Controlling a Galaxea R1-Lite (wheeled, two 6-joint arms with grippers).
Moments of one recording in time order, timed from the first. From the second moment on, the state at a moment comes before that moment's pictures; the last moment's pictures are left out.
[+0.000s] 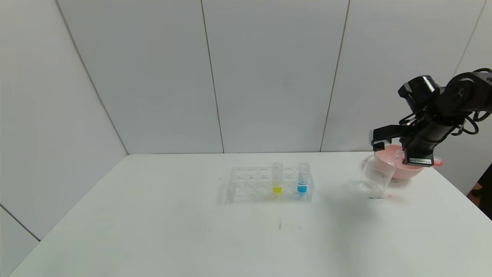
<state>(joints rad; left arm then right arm) 0.00 0.00 0.00 0.00 0.00 0.00 0.04 2.15 -2.00 0.85 -0.31 -1.25</state>
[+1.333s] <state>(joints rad) 0.00 0.00 0.00 0.00 0.00 0.00 0.13 2.16 -2.00 0.74 -0.58 -1.58</state>
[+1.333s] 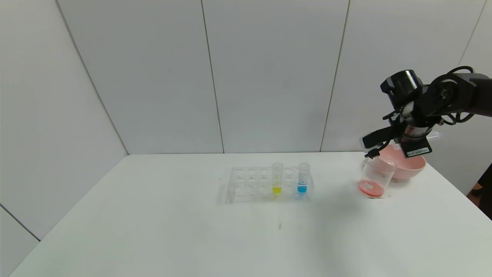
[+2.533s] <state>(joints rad) 0.00 0.00 0.00 0.00 0.00 0.00 0.10 2.09 -2.00 0.72 -0.24 -1.39</state>
